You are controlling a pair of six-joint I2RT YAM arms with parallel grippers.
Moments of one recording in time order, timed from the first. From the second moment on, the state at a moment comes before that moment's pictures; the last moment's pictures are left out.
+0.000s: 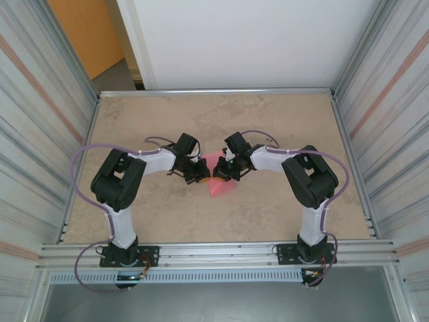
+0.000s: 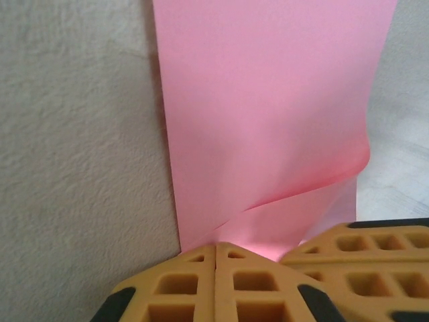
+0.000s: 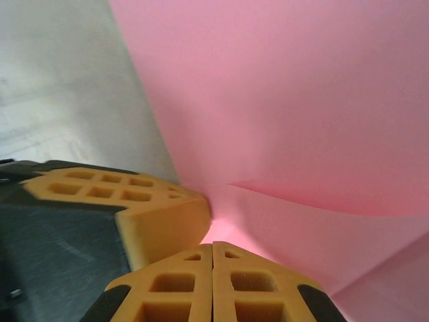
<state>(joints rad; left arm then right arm) -0.53 1.89 1.05 -0.33 0.52 -0.79 0.62 1.90 1.11 -0.27 -0.52 0.87</state>
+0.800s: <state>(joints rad) -0.53 1.88 1.06 -0.34 0.53 -0.78 0.58 1.90 1.04 -0.23 -0.46 0.85</state>
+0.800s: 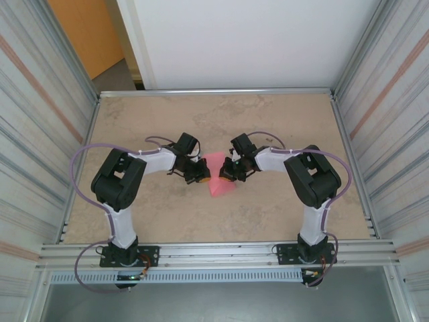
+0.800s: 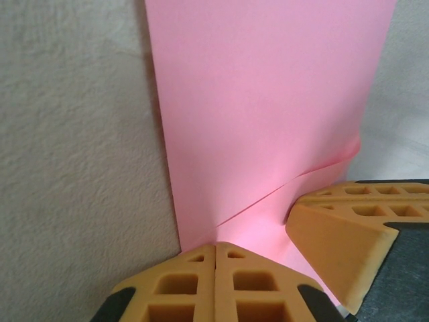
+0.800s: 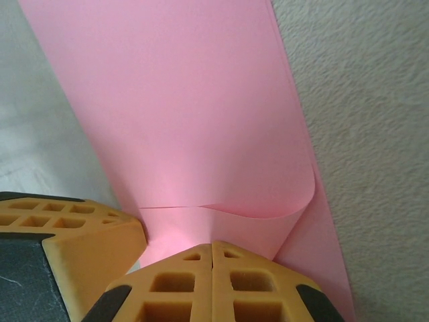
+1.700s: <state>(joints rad) -0.71 1.75 0.89 -0.18 0.47 -0.89 0.58 1.90 1.01 -0.17 -0.47 0.88</state>
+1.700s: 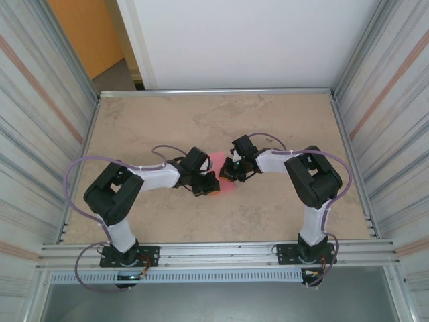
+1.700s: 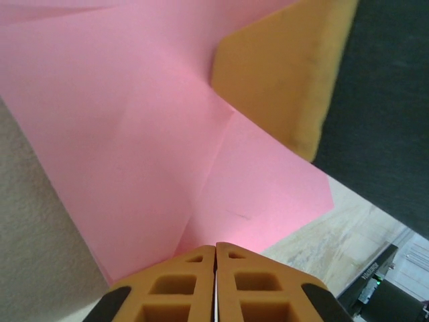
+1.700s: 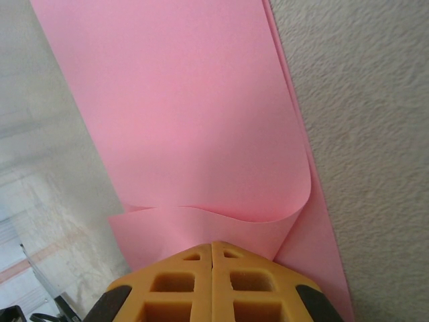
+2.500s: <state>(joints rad) -0.70 1.77 0.90 -0.20 0.44 -0.85 0.58 1.90 1.01 -0.17 -0.47 0.88</state>
